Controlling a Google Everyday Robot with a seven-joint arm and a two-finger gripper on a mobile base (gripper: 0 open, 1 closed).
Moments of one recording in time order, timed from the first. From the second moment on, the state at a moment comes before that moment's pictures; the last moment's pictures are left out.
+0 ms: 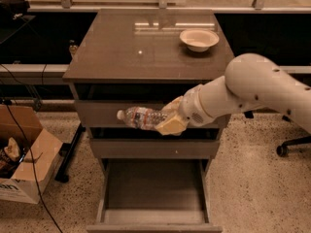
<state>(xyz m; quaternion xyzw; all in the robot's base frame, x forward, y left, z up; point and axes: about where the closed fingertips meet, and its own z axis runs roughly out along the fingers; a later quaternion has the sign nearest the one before) 0.533 -0.040 0.789 -0.55 0.75 0.20 0.33</state>
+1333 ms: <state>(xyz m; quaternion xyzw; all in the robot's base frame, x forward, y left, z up) 0.578 -0.028 0.634 -0.48 0.77 0.29 0.30</state>
